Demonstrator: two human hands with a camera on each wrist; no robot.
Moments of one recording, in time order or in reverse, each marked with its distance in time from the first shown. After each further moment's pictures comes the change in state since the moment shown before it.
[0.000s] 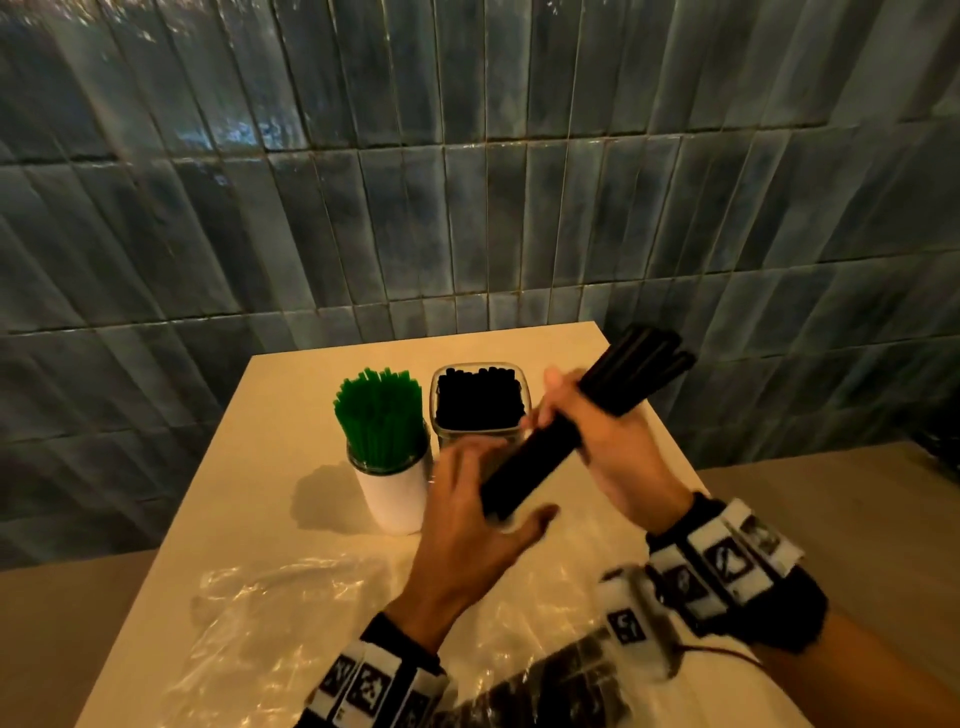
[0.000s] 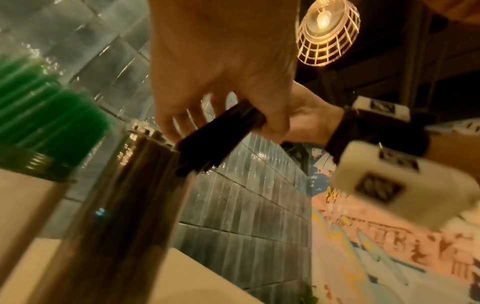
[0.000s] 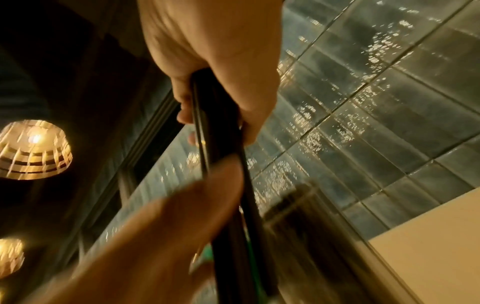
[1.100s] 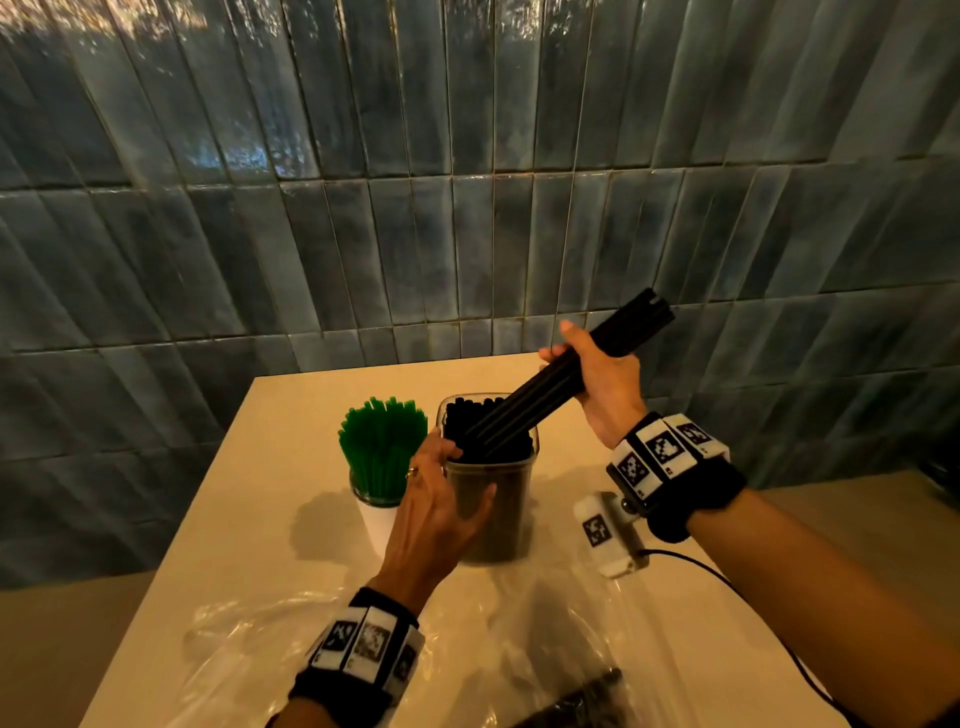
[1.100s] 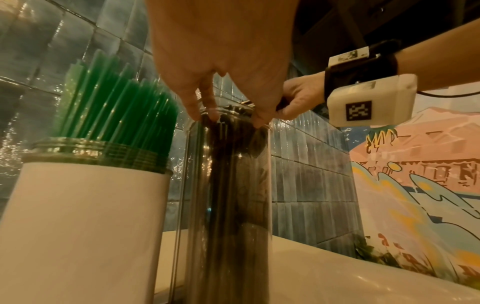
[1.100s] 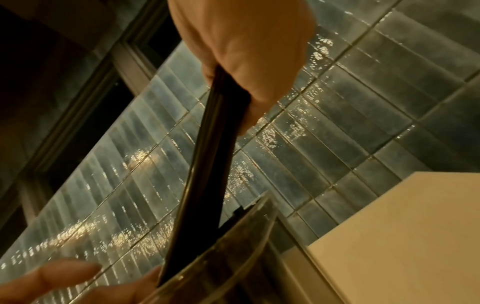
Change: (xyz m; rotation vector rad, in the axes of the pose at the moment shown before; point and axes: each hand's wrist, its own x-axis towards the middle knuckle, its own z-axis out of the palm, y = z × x) left_hand 0.035 -0.062 -0.004 0.121 -0.004 -0.090; right_hand 0.110 0.011 -0.013 0.174 0.400 0.158
